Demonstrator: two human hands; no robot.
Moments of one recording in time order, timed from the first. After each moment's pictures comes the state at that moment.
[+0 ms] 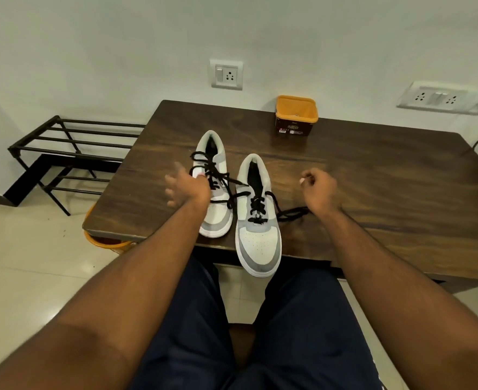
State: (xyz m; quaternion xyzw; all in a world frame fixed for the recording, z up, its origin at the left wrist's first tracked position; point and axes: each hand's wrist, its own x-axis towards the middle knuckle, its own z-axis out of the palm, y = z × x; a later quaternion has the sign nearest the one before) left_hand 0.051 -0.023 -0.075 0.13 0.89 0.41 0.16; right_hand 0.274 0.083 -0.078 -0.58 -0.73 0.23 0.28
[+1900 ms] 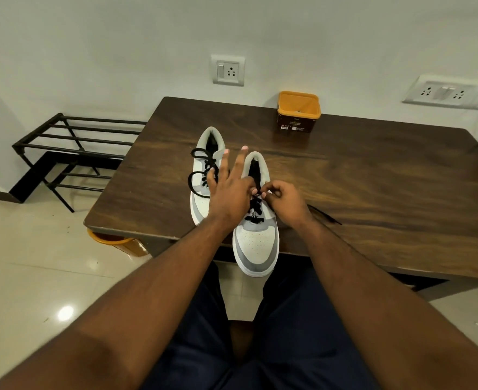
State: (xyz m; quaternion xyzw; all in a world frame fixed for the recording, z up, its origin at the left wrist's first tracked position) left_hand 0.108 -0.030 -0.081 0.60 0.77 0.23 0.01; right_hand 0.239 0.055 -0.111 -0.43 -0.76 0.41 0.25
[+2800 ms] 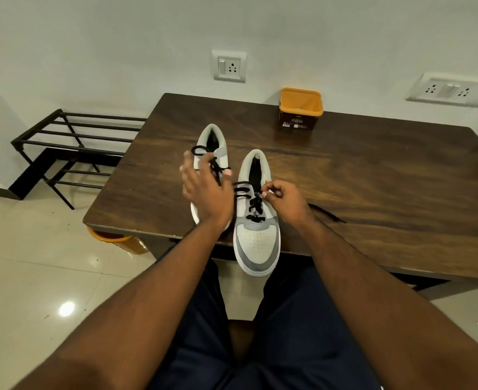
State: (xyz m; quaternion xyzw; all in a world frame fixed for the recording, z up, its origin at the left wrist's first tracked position) left_hand 0.099 -0.040 -0.082 0.34 0.82 0.47 0.04; right_hand 0.239 0.057 -0.118 -0.43 -0.75 0.43 0.25
